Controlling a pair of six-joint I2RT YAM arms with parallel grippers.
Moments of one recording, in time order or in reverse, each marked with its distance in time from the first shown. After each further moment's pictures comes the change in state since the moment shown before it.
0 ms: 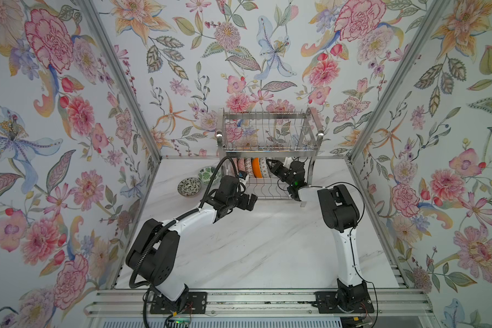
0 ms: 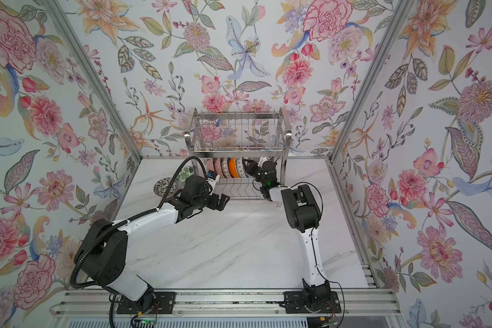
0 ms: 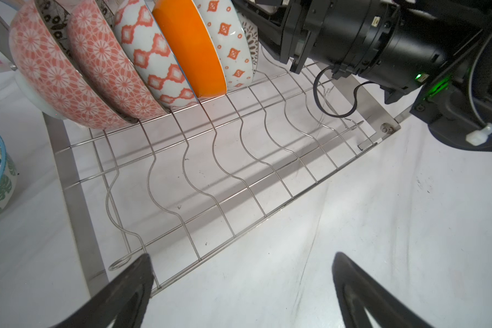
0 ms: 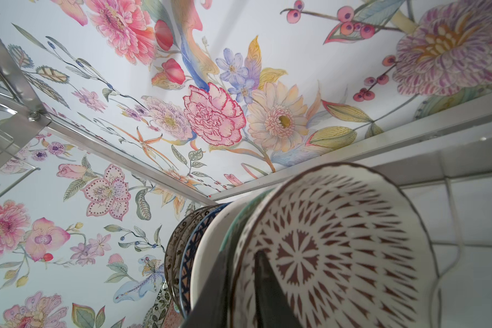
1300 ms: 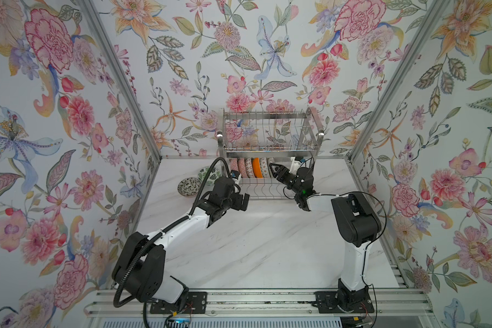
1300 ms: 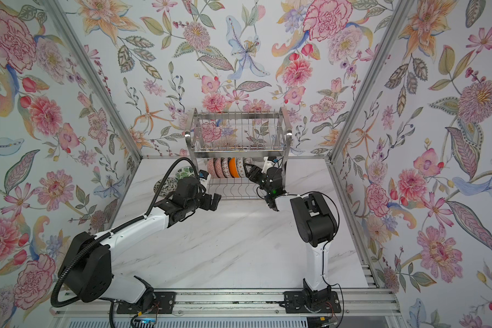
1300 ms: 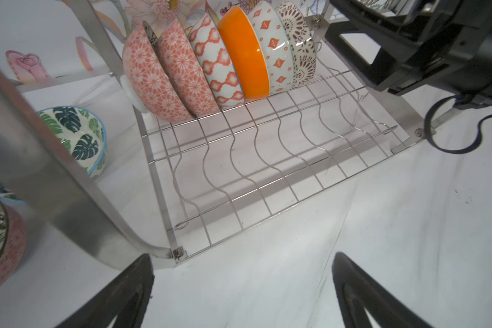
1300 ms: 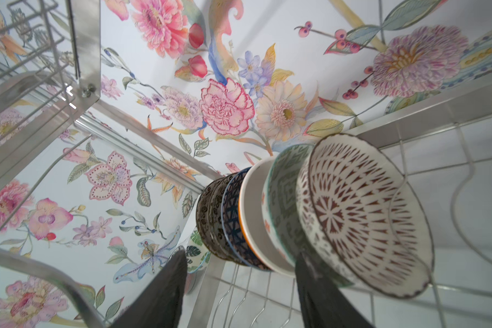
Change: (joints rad) left arm 0.002 -0.164 -0.073 -0.103 -0.178 -0.008; right arm 0.049 -0.332 -0.365 0.012 0.073 -0.087
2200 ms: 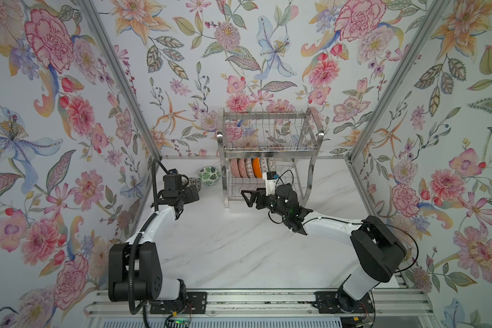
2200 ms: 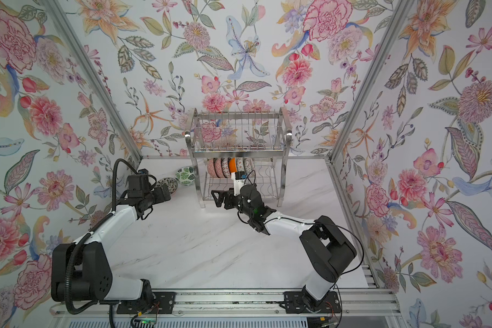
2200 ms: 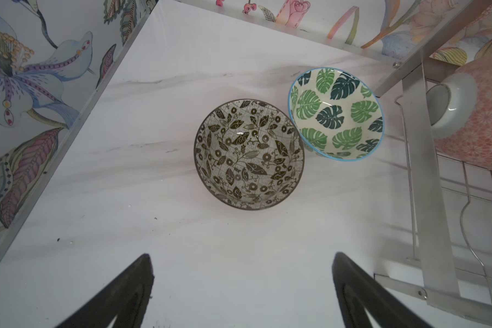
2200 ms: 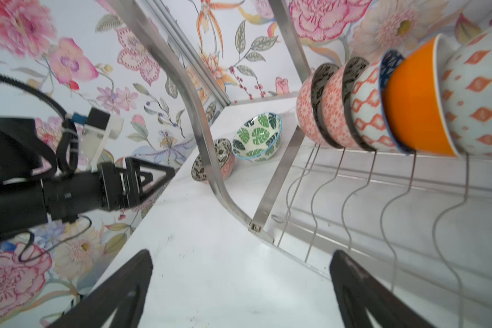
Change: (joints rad) left arm 0.568 0.016 0.025 -0.121 -0.017 -0.058; right arm 0.395 -0.346 -0.178 -0.384 0.200 -0.325
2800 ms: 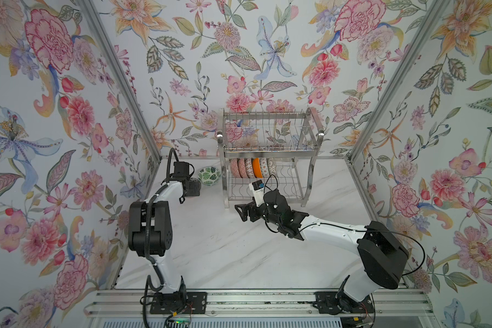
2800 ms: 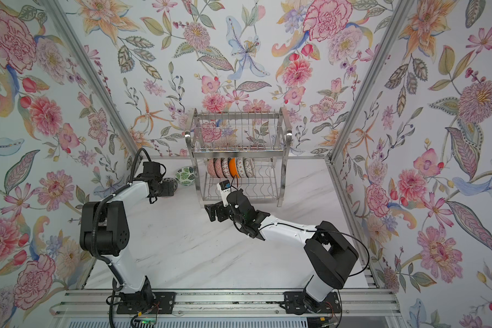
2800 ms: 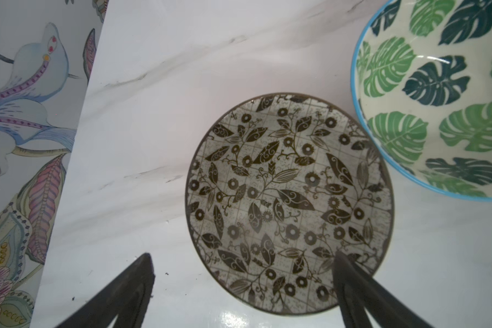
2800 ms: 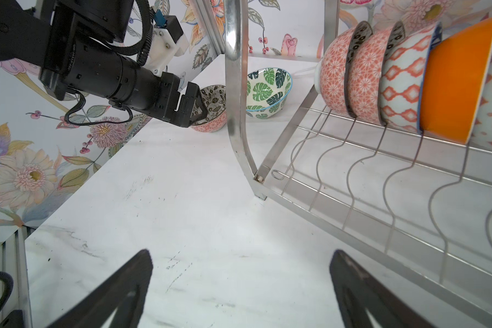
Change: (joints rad) left arm 0.000 0.388 0.323 -0.169 -0.096 0.156; right arm 0.105 -0.042 0.049 -0.221 0.099 -0.164
